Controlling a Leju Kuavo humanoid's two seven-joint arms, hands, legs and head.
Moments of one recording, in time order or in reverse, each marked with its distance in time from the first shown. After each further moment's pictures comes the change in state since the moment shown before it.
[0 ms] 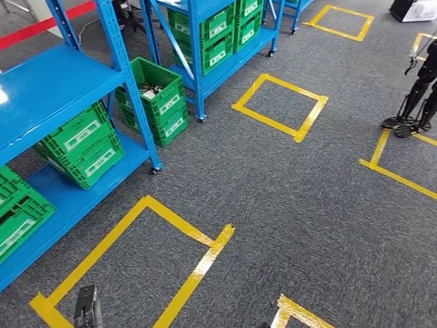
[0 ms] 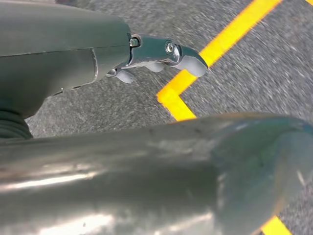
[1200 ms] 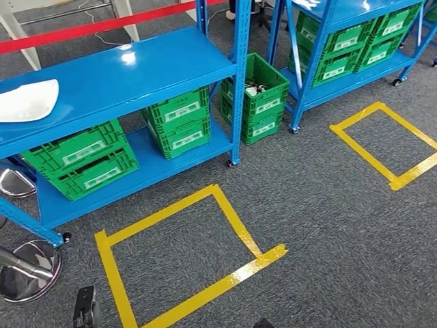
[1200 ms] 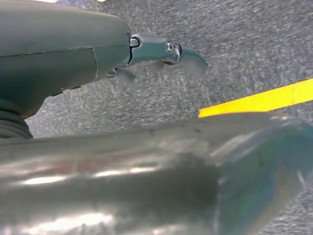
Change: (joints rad) left arm 0.002 0.000 0.000 0.000 0.000 -0.002 0.001; right arm -0.007 -0.001 0.005 0.000 -0.004 -0.013 -0.001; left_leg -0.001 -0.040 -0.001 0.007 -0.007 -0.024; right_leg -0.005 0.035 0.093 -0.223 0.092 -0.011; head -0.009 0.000
